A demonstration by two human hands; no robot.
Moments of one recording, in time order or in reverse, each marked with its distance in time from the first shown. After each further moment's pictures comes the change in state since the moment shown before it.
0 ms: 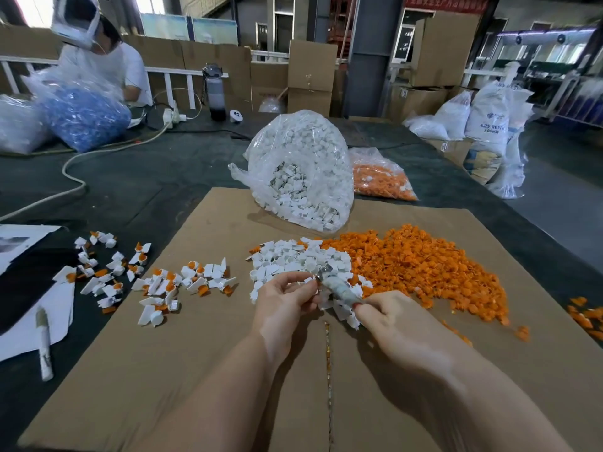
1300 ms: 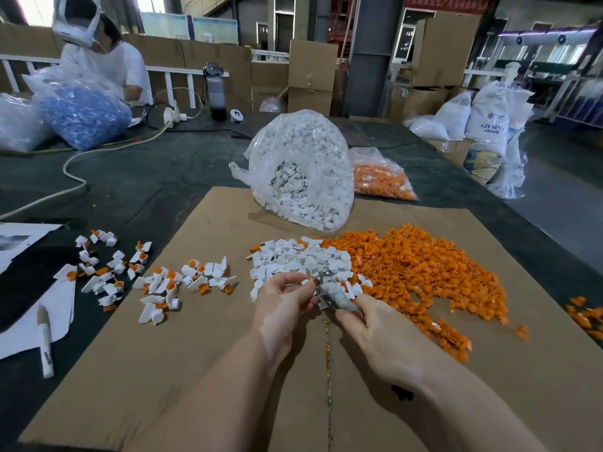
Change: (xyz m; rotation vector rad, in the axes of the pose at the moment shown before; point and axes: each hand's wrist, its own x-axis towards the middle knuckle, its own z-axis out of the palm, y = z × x) left_hand -0.003 0.003 0.001 0.021 0.060 -0.044; right_hand 0.002 0.000 0.022 0.017 0.015 0.006
